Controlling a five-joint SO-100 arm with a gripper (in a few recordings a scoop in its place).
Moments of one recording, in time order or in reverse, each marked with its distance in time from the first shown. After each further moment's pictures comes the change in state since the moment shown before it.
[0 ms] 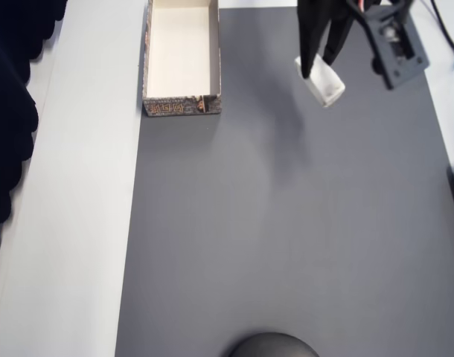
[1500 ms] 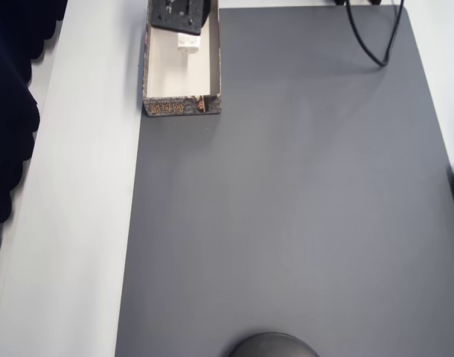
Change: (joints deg) arm 36.1 -45.8 -57.3 14.1 11.0
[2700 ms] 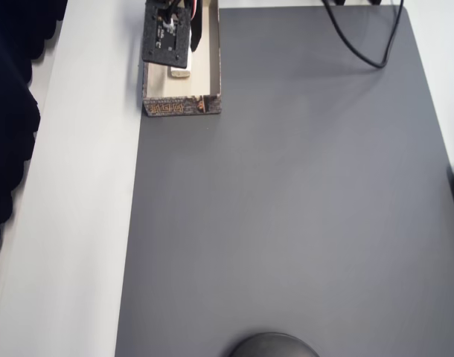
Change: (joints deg) arm 0.9 -14.2 -12.4 0.0 -2.3
